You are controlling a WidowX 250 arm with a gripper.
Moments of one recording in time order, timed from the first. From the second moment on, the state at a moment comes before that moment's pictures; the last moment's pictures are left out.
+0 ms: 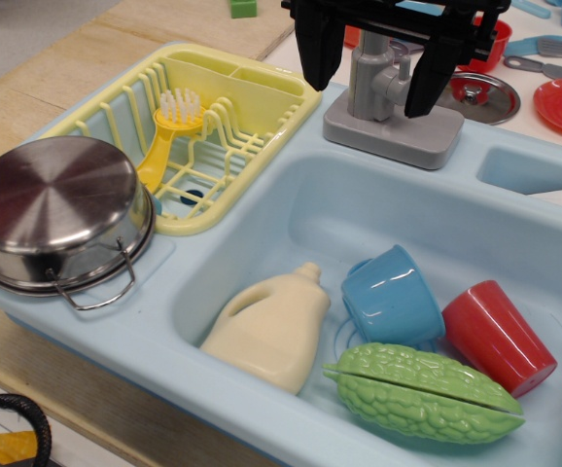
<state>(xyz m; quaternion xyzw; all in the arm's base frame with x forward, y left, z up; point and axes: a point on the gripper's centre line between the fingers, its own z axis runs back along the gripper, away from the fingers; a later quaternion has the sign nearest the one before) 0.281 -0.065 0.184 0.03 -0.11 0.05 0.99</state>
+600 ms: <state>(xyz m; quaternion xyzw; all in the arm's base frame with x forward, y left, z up) 0.295 -0.069 0.174 0.04 -0.12 0.01 0.99</state>
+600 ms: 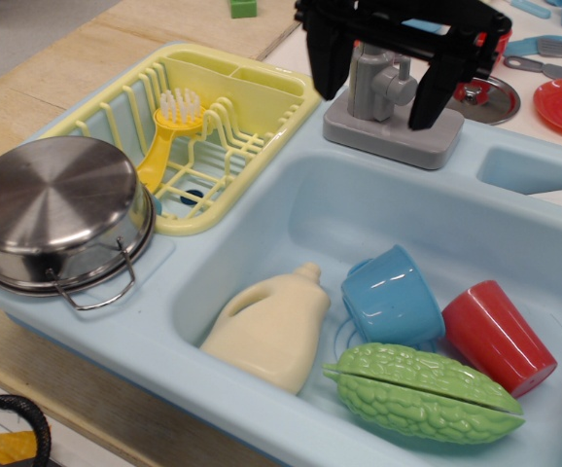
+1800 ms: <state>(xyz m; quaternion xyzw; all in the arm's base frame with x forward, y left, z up) 0.334 -0.072 0.169 0.03 -0.14 -0.04 0.99</state>
